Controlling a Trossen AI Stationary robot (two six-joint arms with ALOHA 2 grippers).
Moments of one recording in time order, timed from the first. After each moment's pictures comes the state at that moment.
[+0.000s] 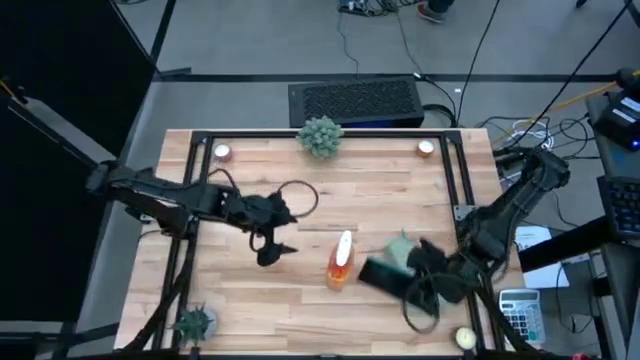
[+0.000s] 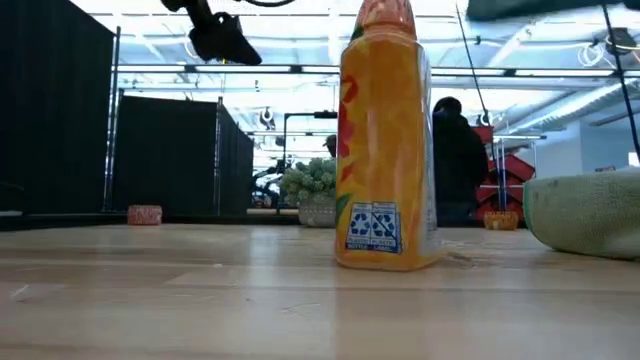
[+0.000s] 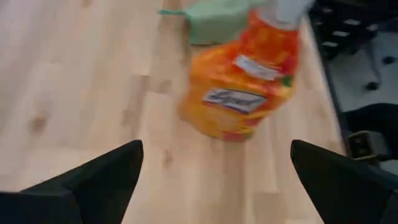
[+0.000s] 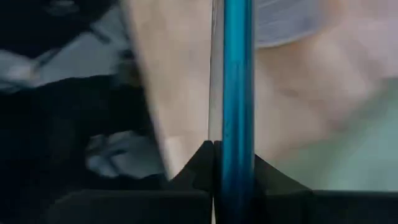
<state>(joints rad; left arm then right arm) -0.22 1.31 1.02 -0.42 0.00 -0.32 0.84 1.29 1.03 -0.63 0.29 1.18</state>
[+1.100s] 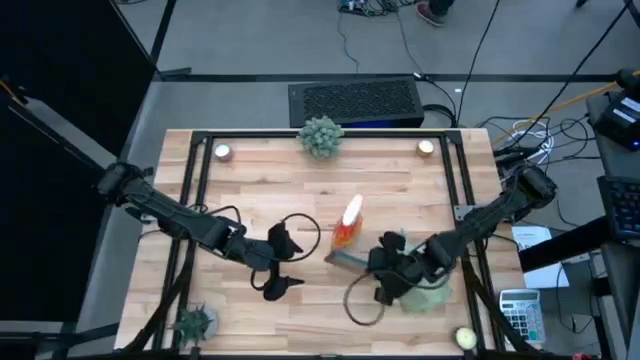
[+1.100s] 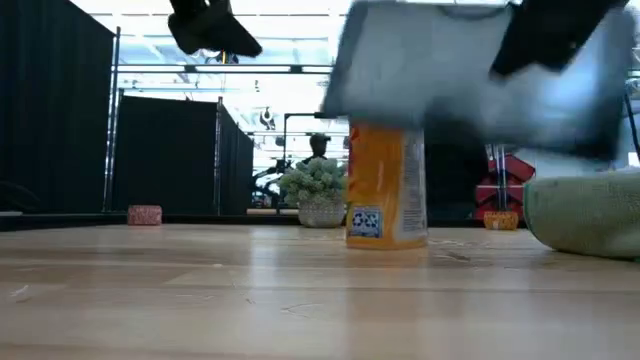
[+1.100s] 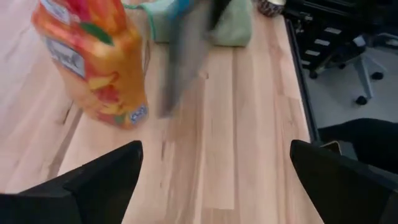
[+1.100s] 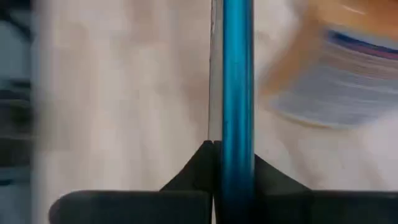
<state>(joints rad) -0.43 1.44 1.01 -0.25 -0.21 -0.49 0.63 1.48 1.03 -0.45 0.39 0.76</state>
